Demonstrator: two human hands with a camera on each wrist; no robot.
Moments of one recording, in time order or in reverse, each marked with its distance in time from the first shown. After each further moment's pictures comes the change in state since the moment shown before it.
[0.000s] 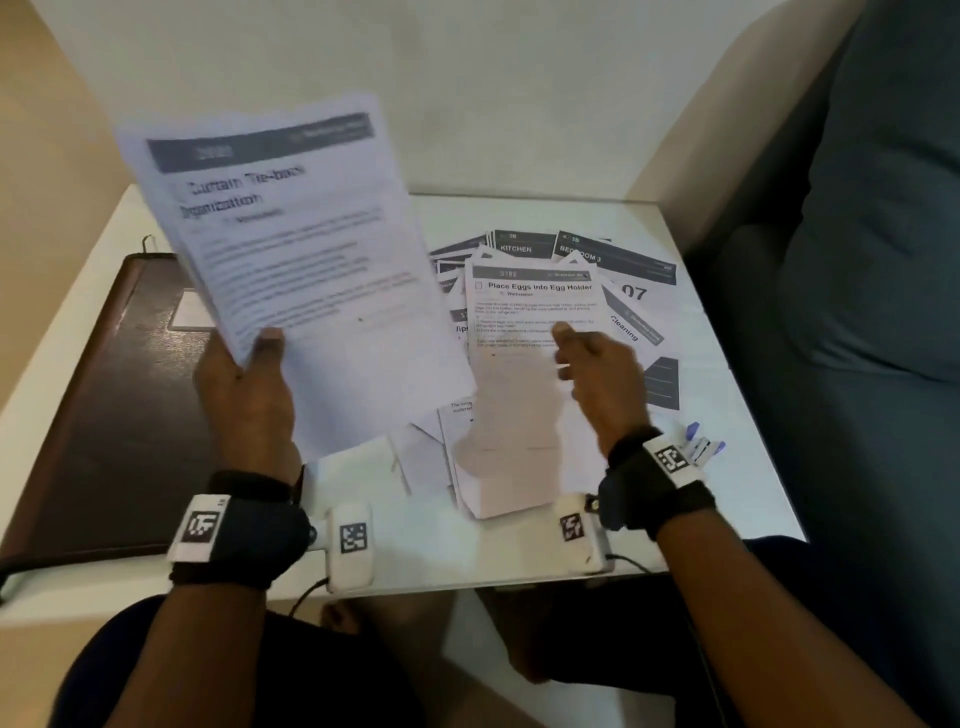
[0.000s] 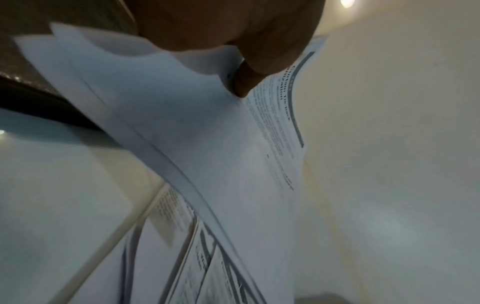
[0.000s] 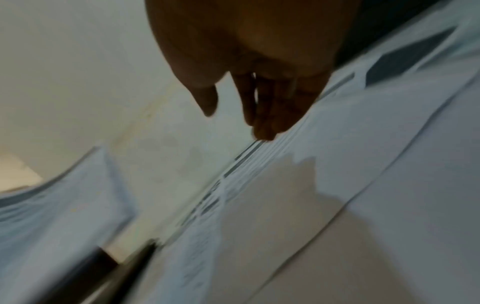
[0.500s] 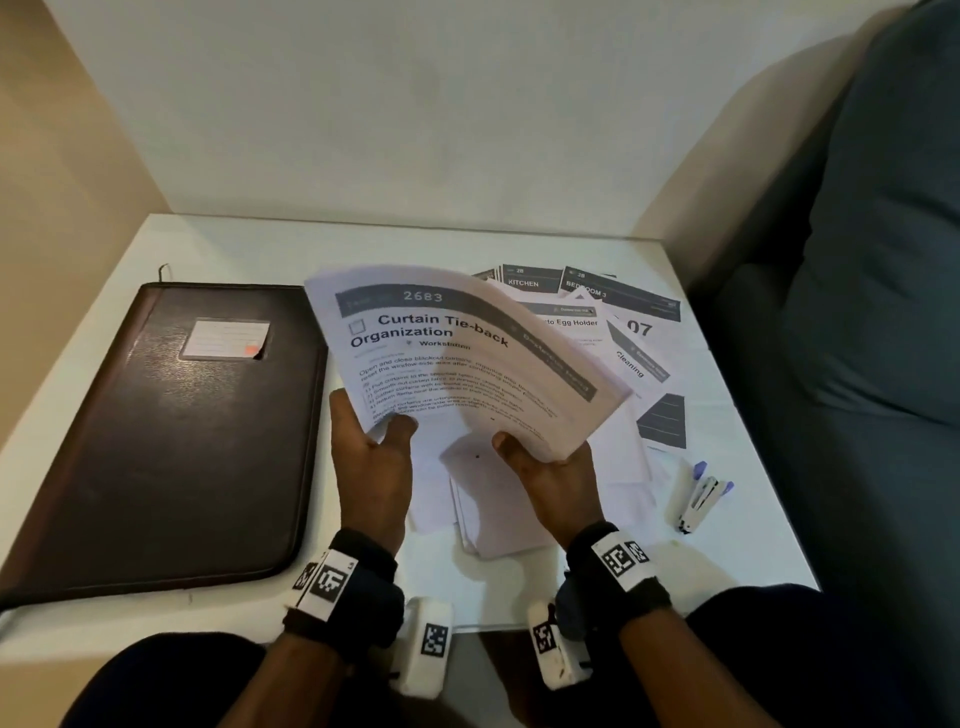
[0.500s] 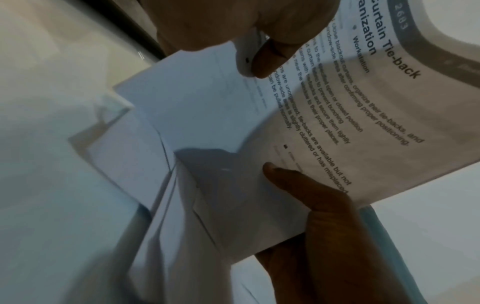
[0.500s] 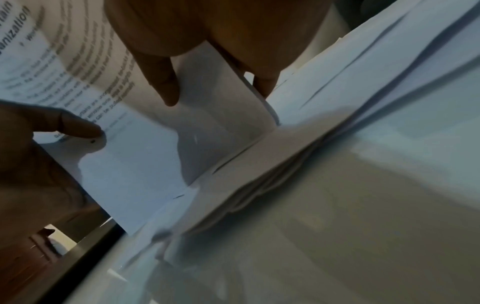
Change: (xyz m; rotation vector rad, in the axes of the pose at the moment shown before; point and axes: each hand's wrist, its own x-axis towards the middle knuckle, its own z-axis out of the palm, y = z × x) left_hand -0.060 -0.026 0.045 -0.099 -0.253 -0.046; right_hand -0.066 0.006 0.038 0.295 -0.127 -0.152
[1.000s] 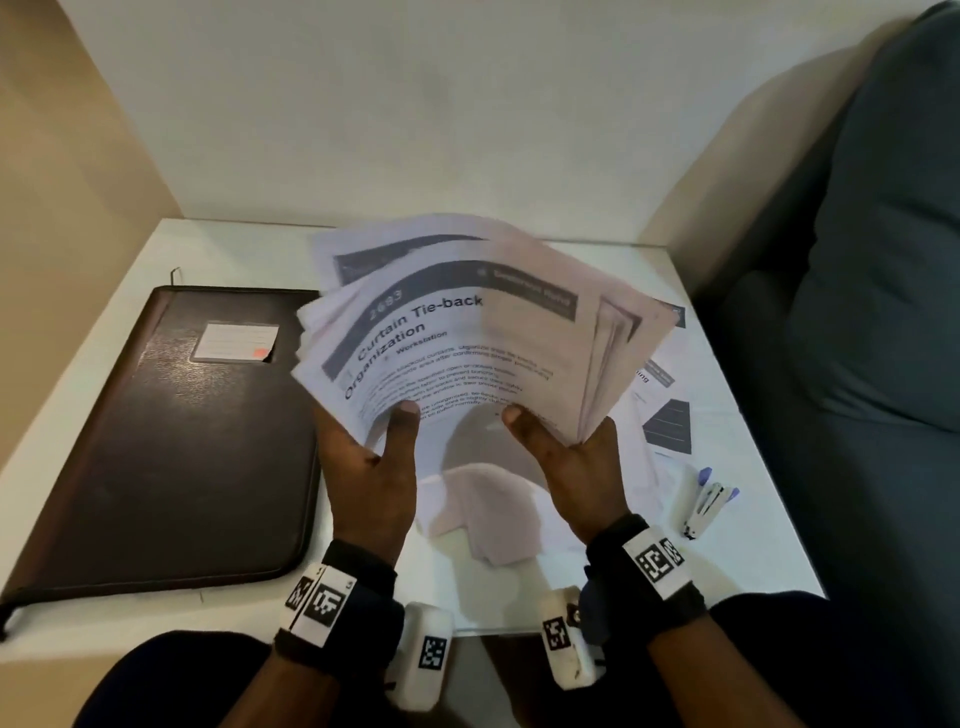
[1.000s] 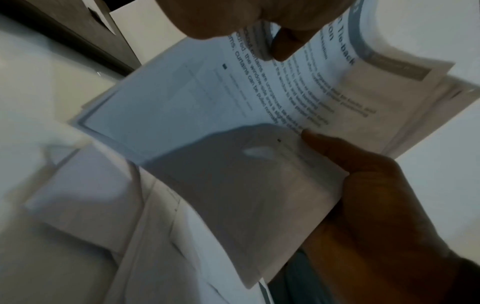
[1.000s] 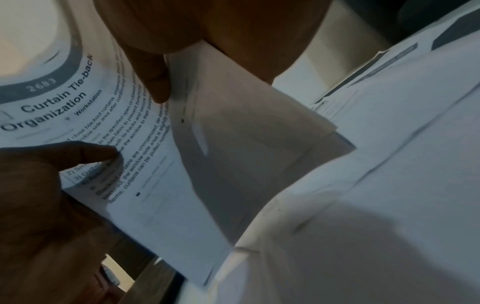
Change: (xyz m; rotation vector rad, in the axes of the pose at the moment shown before) left_hand -0.014 0.017 -0.010 -0.053 0.039 0.211; right_hand -0.004 -0.041 -0.007 0.100 -0.001 -0.120
